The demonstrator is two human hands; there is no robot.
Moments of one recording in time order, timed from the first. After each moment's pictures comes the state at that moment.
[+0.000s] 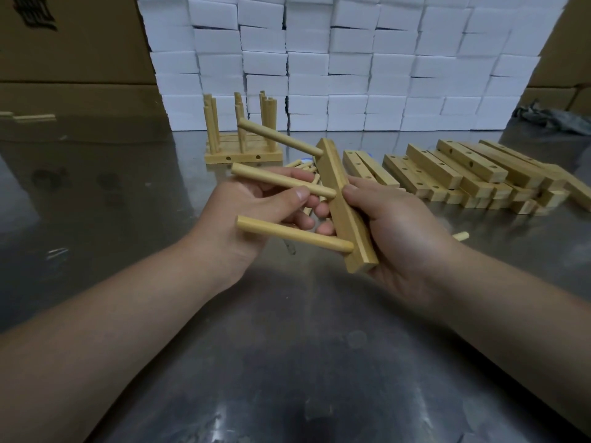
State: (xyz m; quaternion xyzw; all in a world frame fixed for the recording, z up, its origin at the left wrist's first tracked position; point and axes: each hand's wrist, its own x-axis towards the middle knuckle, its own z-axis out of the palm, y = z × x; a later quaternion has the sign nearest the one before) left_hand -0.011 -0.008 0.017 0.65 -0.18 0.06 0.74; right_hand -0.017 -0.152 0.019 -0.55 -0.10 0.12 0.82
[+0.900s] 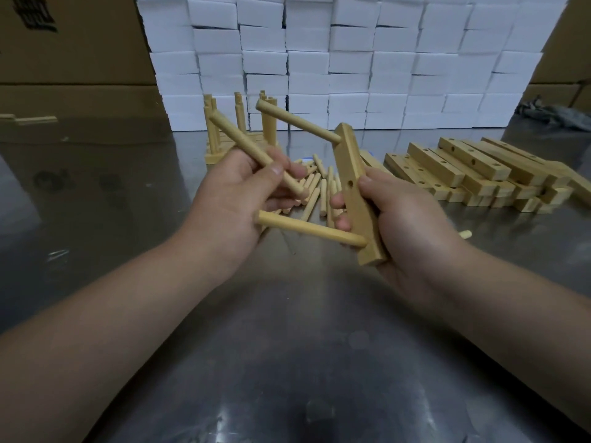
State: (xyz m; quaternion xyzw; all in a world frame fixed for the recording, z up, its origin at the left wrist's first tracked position) left_hand -0.012 -0.007 0.027 0.65 -0.15 0.10 0.74; right_hand -0.018 -0.154 0.022 -0.60 -0.07 0.02 0.79
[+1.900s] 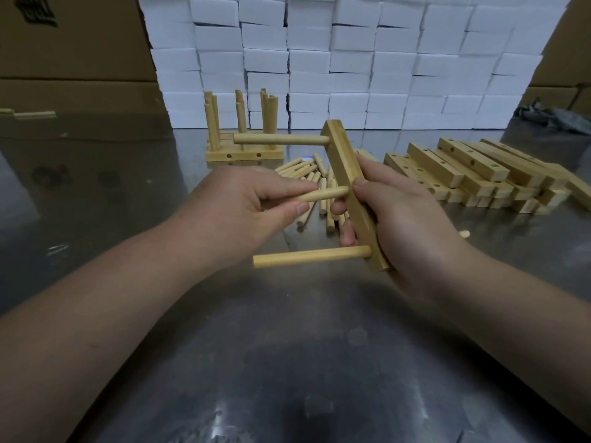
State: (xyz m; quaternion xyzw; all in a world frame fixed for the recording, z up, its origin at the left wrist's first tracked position) left_hand -0.012 0.014 0.027 0.85 -0.30 0.20 0.37; right_hand -0.024 -0.158 0.023 -0.71 -0.15 -0.03 0.69
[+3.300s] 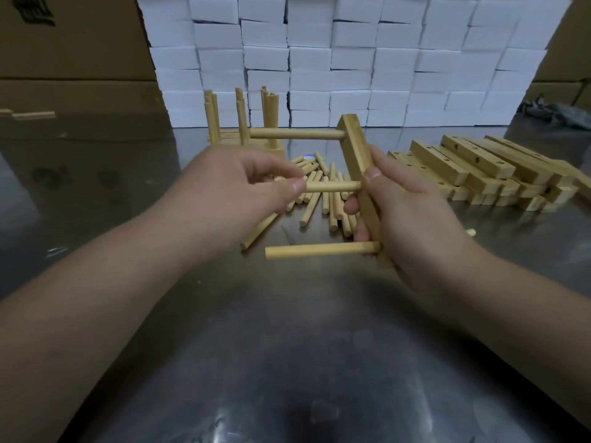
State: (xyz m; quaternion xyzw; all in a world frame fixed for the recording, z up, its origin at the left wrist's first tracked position) left_hand -0.021 0.013 0.043 0.87 -0.15 0.13 0.45; right_hand -0.020 -0.158 0.020 -0.73 -0.10 -0.08 0.67
